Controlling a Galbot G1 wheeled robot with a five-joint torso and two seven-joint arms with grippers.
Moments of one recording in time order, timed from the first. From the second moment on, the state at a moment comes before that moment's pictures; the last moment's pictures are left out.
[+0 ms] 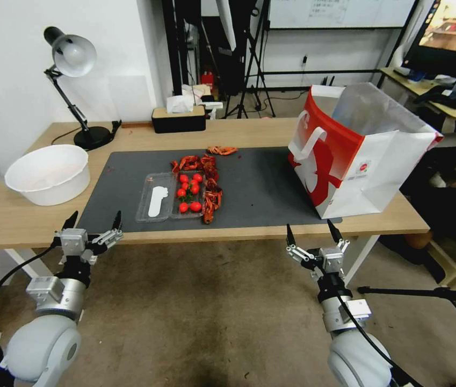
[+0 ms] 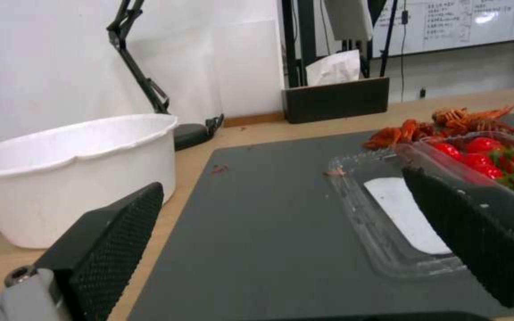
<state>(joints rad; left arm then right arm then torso) 1.60 -1.06 -0.65 -2.05 -0.44 -0.10 -0.19 -1.50 1.09 0.24 2.00 0.16 0.24 0.37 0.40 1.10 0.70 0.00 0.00</state>
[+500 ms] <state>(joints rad) 1.62 -1.07 -0.65 -2.03 -0.43 -0.13 -0.18 -1.50 1.09 0.23 1.99 0.15 0.24 0.38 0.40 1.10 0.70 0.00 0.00</state>
